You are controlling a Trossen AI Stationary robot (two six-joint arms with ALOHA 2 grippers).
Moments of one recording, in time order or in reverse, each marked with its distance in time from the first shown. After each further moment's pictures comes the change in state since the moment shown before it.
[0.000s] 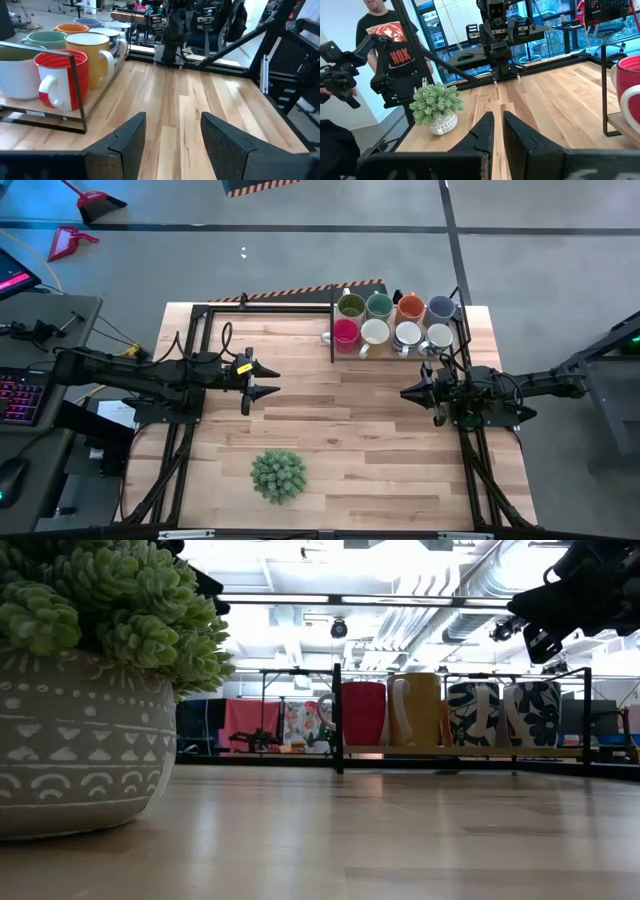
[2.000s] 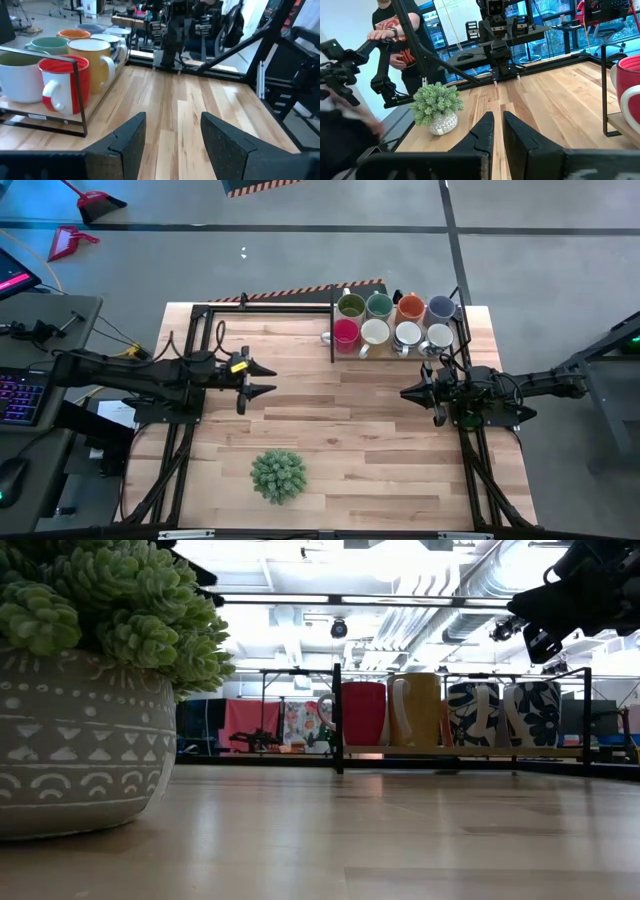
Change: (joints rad) left arm 0.000 -0.050 -0.001 -0.026 0.000 -0.009; right arm 0.000 0.000 0.000 0.001 0.000 0.000
